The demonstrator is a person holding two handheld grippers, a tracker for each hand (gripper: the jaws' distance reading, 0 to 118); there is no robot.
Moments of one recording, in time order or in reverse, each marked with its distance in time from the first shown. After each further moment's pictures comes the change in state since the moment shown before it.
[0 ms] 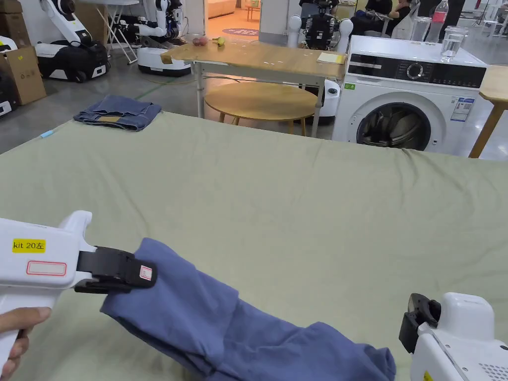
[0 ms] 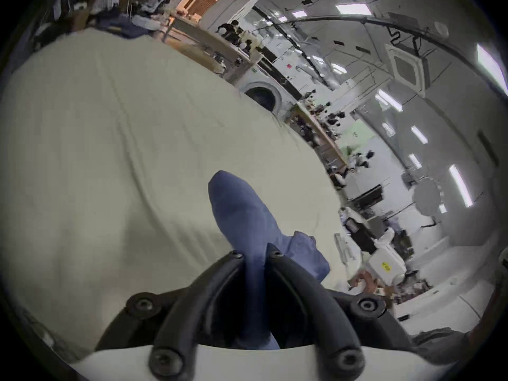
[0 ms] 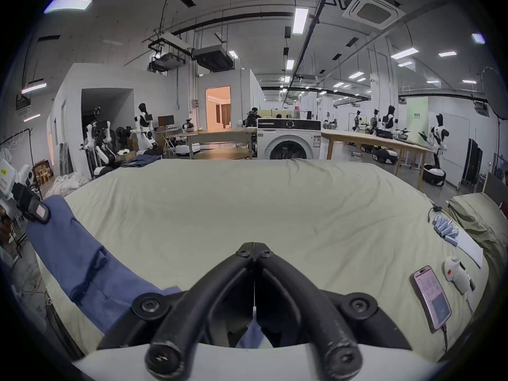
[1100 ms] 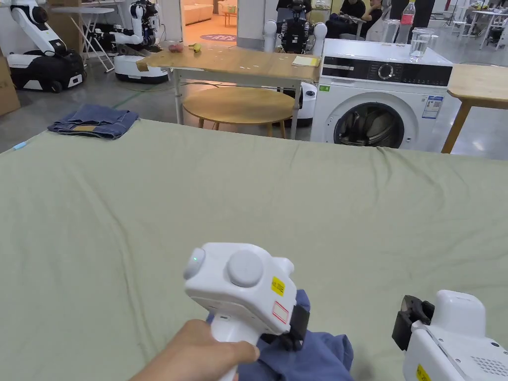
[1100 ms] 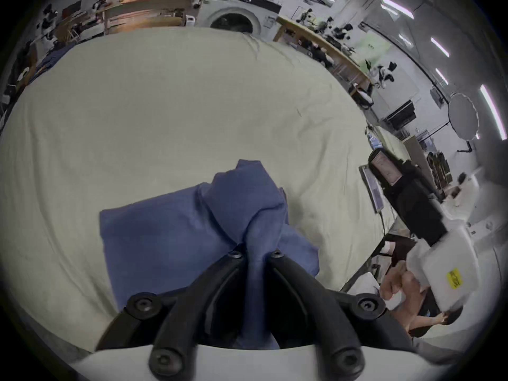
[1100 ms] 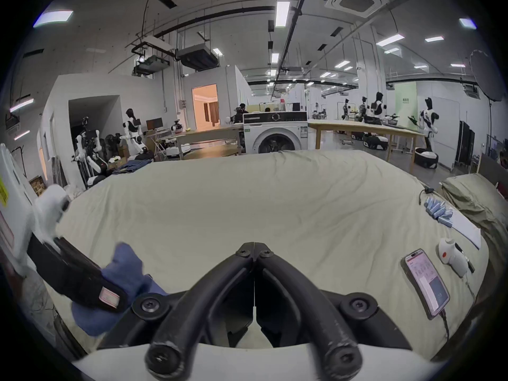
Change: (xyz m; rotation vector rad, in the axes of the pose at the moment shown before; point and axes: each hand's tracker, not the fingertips) left arm 0.225 -0.064 -0.228 -0.398 0.145 -0.257; right arm 0.025 -0.002 0.012 -0.032 -0.044 -0.084
